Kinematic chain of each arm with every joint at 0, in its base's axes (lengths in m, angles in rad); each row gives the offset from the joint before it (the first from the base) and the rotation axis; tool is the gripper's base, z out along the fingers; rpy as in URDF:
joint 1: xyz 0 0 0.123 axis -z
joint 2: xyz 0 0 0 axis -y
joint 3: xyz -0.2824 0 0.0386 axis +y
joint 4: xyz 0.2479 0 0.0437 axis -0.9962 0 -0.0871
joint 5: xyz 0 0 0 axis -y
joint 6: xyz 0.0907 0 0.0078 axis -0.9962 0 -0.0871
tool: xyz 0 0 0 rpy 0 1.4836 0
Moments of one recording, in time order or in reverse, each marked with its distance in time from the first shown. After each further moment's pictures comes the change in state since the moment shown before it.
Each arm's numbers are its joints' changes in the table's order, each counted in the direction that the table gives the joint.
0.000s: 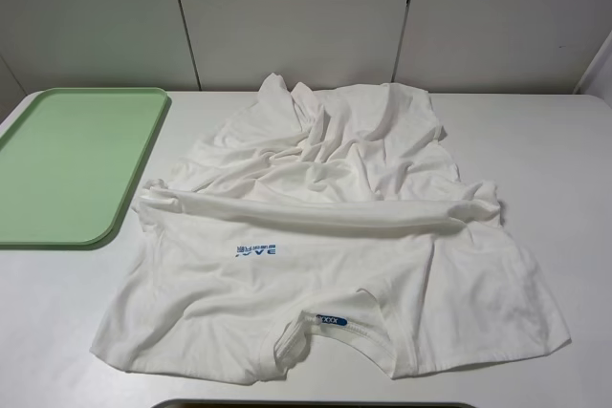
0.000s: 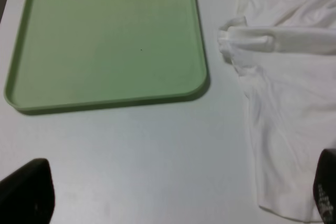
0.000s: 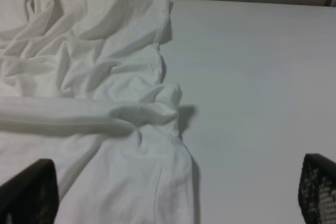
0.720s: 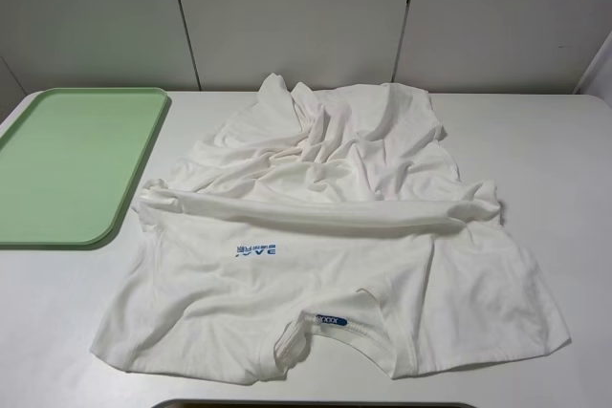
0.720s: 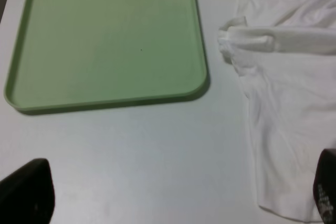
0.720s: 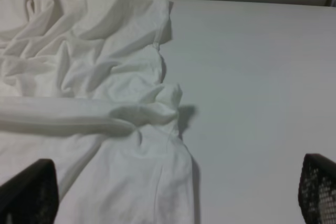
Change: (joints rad) left arm 0.000 0.000 0.000 0.000 0.000 0.000; right arm 0.000 0.000 0.000 0.000 0.000 -0.001
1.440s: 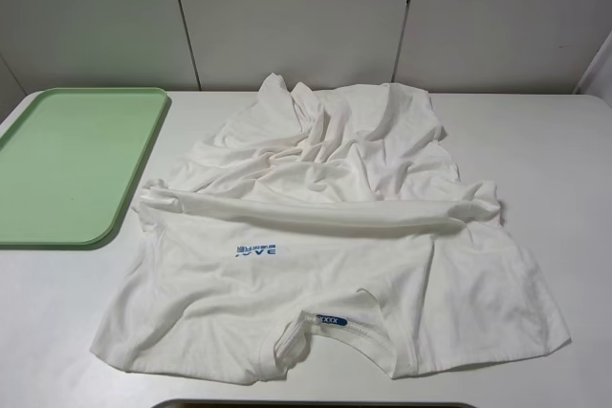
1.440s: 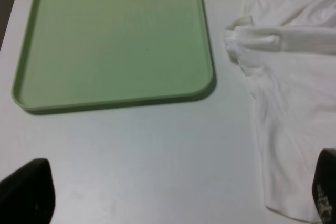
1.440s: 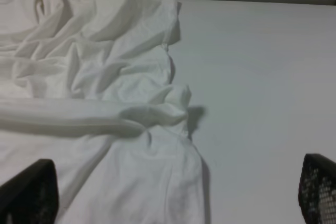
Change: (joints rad) left arm 0.000 0.001 0.000 -0.015 0.001 0.000; right arm 0.000 0.000 0.000 -0.019 0.001 0.000
